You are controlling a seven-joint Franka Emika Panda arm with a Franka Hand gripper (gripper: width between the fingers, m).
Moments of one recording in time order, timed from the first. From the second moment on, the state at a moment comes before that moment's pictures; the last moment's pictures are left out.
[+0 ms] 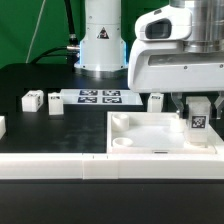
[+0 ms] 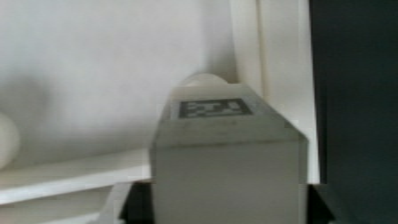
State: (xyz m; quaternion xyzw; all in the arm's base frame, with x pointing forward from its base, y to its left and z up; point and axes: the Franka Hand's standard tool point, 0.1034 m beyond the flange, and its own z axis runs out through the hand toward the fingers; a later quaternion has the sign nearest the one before) arm 0.640 0.114 0.076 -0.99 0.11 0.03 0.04
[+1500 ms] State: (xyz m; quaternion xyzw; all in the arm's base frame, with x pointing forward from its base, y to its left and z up) arm 0.641 0.108 0.074 -0.74 0.67 0.05 0.03
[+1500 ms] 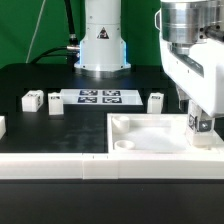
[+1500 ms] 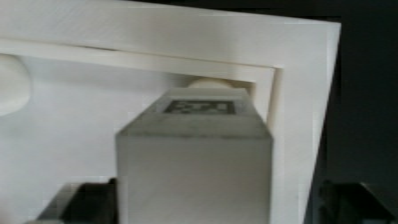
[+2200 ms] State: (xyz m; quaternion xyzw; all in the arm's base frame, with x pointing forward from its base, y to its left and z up) arm 0.641 0.123 0.074 -0.96 0.29 0.02 0.03
